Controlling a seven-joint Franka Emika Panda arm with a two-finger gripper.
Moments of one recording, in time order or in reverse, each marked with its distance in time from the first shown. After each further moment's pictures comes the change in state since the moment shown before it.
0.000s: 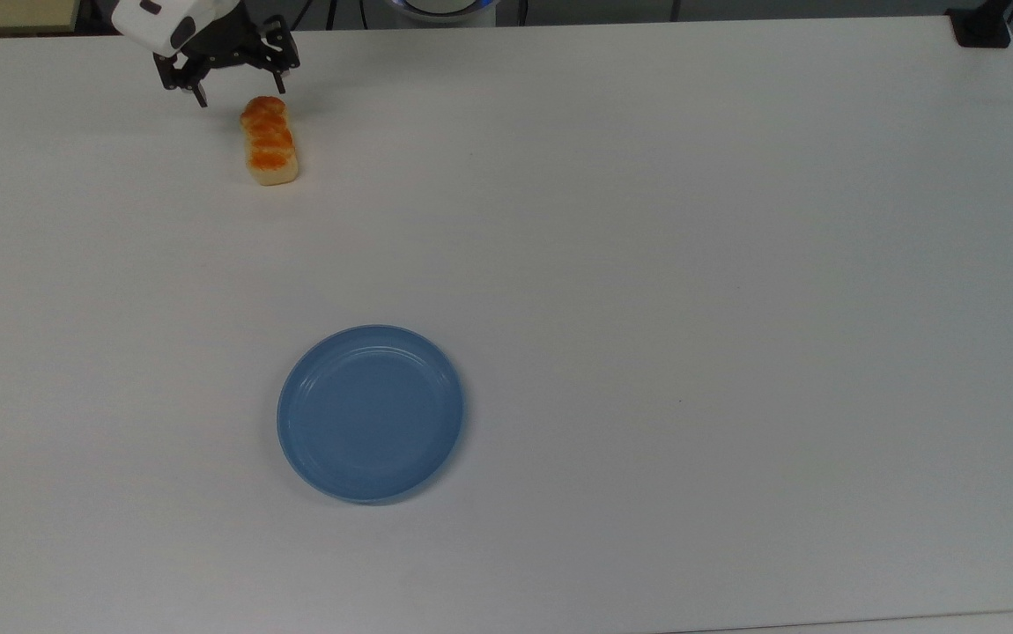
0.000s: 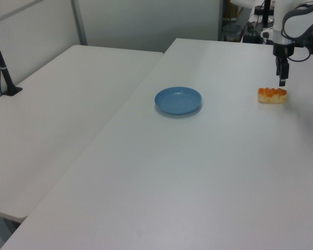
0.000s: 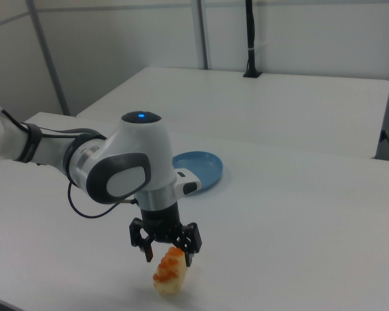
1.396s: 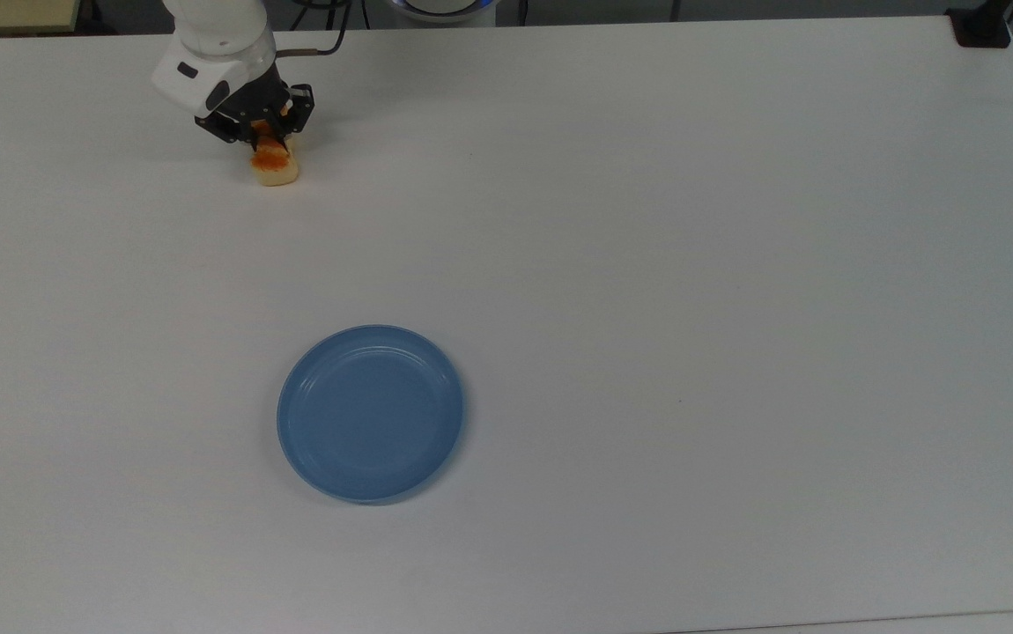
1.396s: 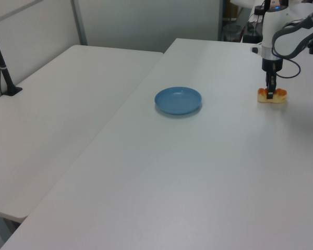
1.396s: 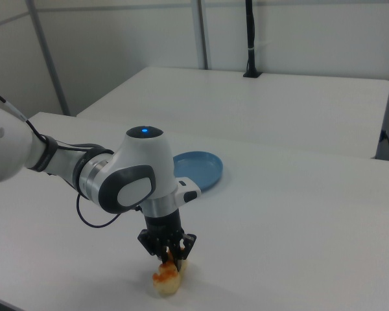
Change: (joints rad) arm 0.054 0.129 0.008 0.003 0.000 0.134 0.099
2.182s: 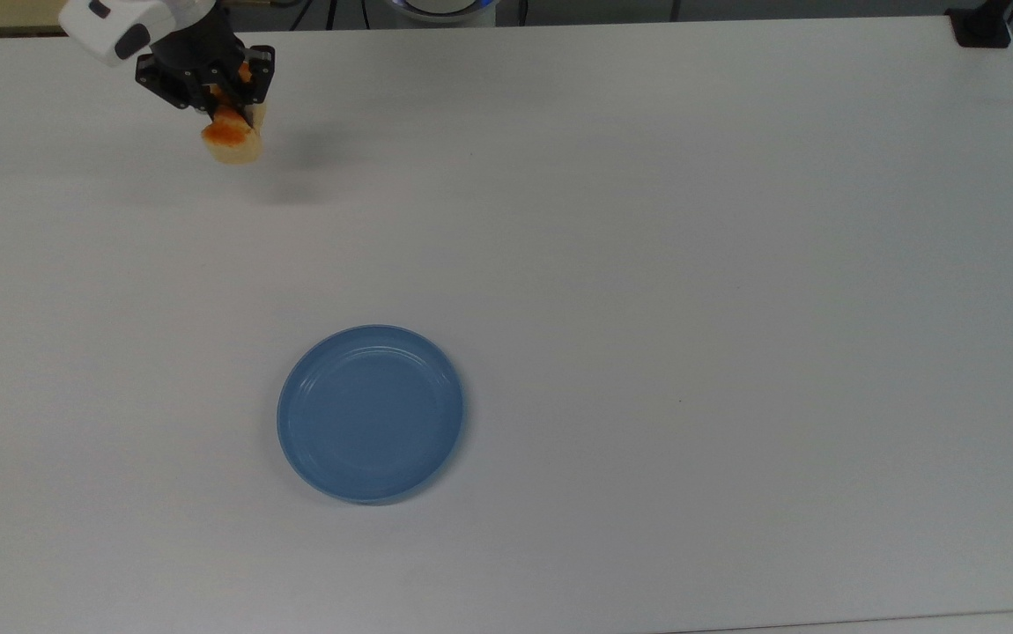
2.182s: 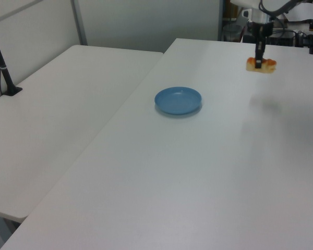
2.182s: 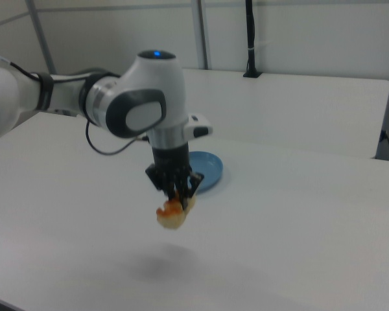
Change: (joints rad) arm 0.011 0.002 0.011 0.372 0.097 -0.357 0.119
